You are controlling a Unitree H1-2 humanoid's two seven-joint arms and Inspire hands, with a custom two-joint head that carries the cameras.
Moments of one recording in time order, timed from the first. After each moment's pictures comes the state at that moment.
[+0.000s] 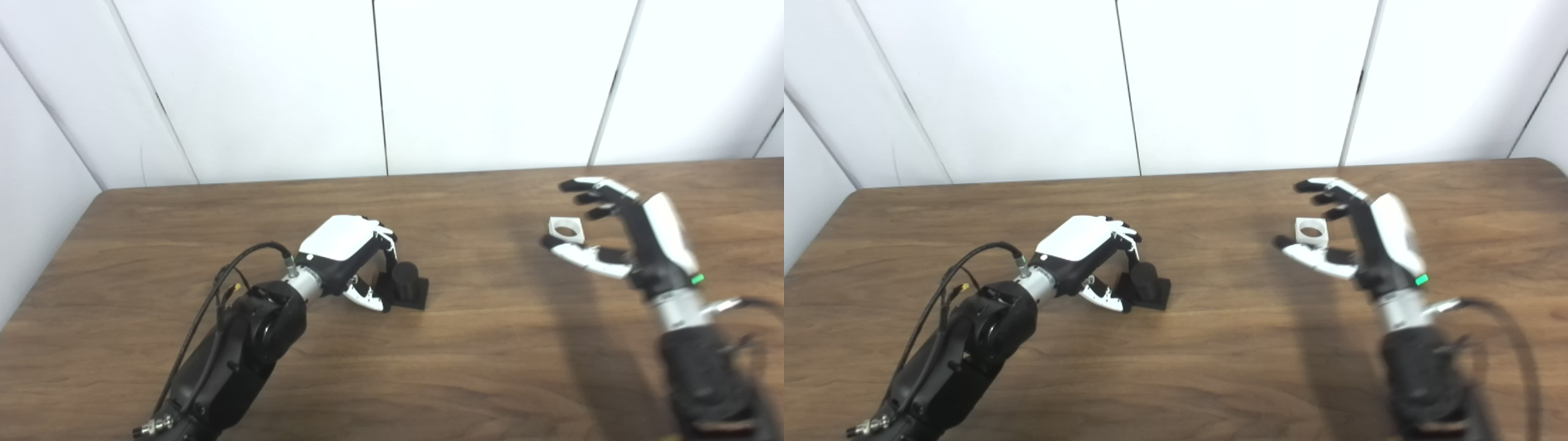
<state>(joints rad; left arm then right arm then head) -0.48 0.35 -0.44 0.08 0.84 0.06 -0.33 -0.23 -0.36 0.01 -0.29 -0.55 0.18 0.05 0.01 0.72</state>
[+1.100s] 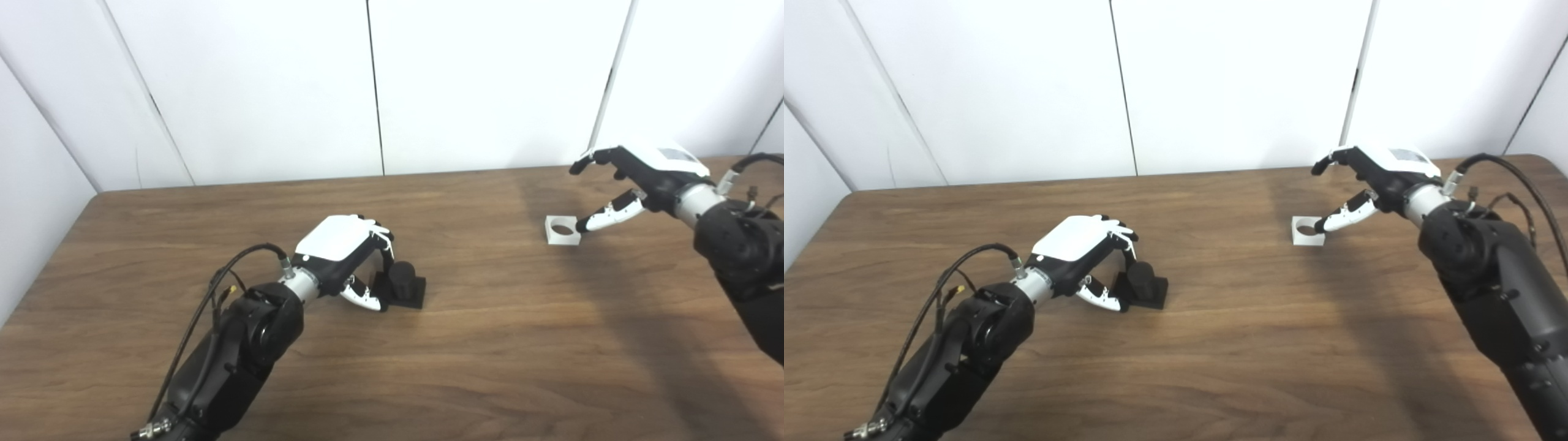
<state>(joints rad) -0.48 0.35 -0.44 0.08 0.83 0.06 -0.32 -0.59 -0.61 0.24 0.05 -0.68 0.22 0.41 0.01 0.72</state>
